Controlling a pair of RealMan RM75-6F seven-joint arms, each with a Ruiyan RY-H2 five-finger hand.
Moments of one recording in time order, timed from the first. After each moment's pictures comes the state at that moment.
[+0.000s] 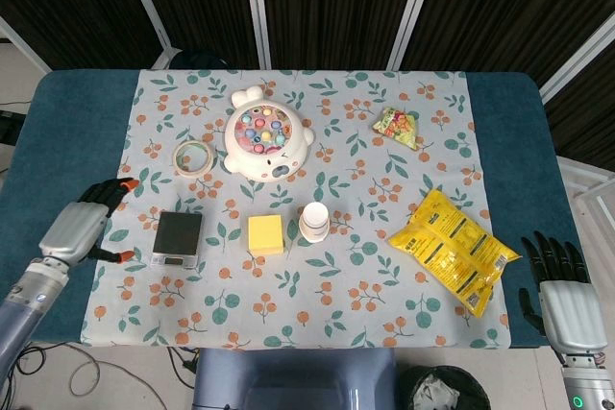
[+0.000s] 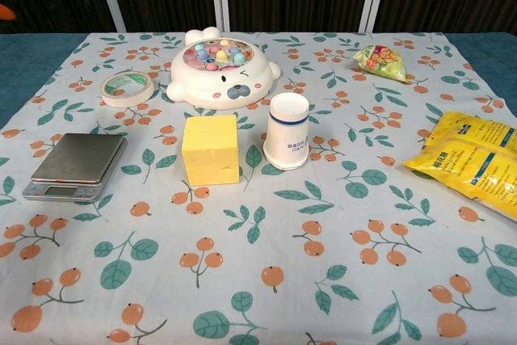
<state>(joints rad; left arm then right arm) -0.45 -0.98 -0.17 -1.80 1.28 0.91 0.04 0.02 -1.10 0.04 -1.76 -1.52 1.52 -0.27</state>
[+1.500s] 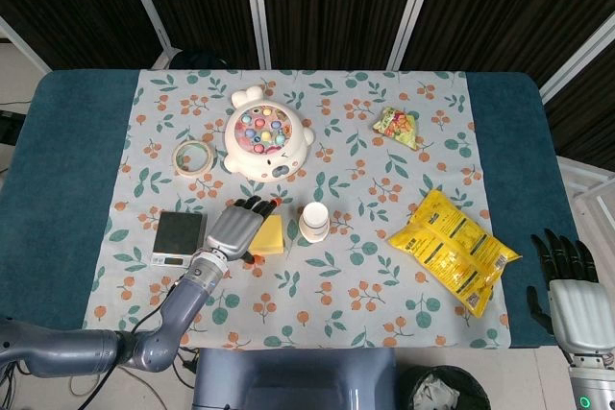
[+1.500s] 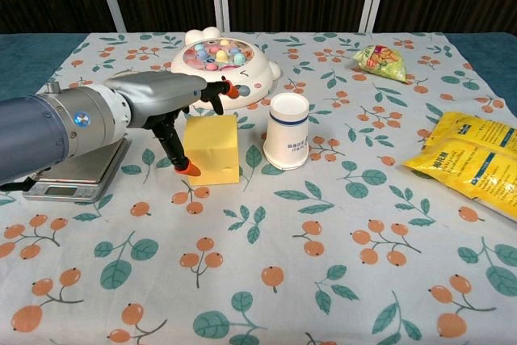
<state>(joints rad) -0.88 -1.65 -0.17 -1.62 0.77 0.99 0.72 0.01 -1.09 0.05 -1.76 -1.50 1.54 -0.25</state>
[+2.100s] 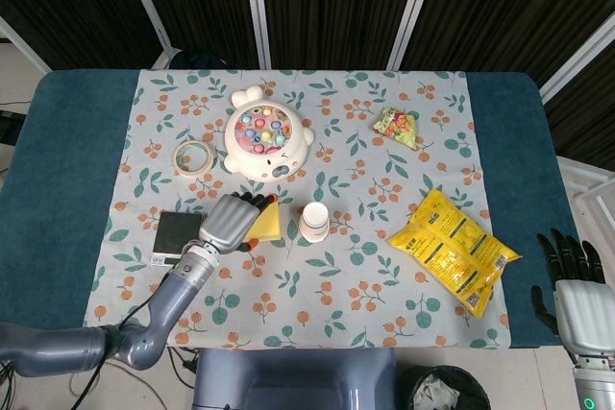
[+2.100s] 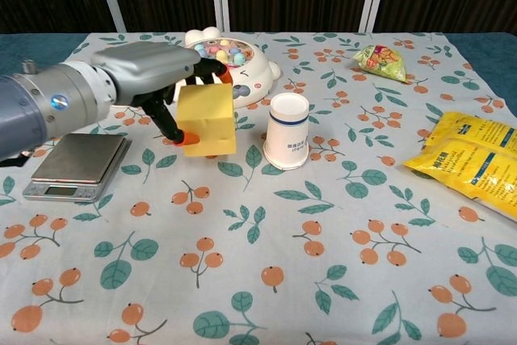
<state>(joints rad) -0.85 -1.56 -0.13 -1.62 1.01 1.04 0.60 0.00 -1.08 0.05 -1.77 -1.50 1.55 -0.25</state>
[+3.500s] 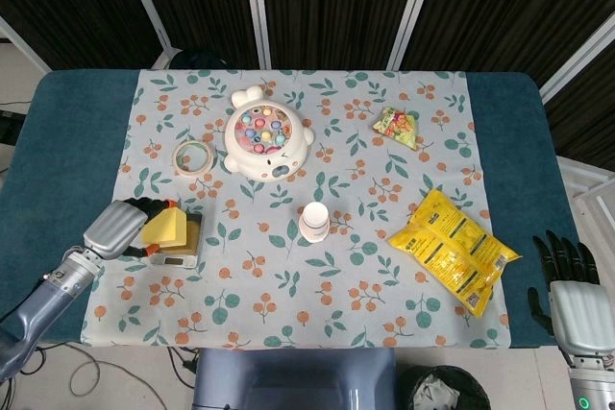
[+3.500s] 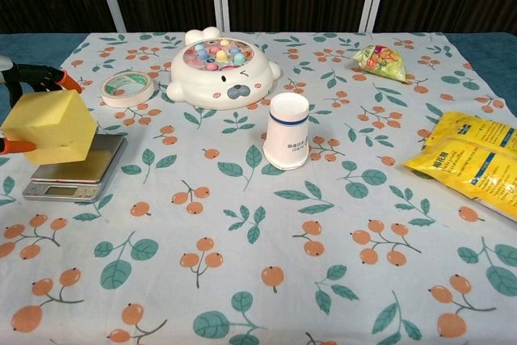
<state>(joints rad) -0.59 -1.34 0.11 -1.17 1.60 1.15 -0.26 0.01 -1.09 0.05 -1.78 -1.49 1.54 -0.28</state>
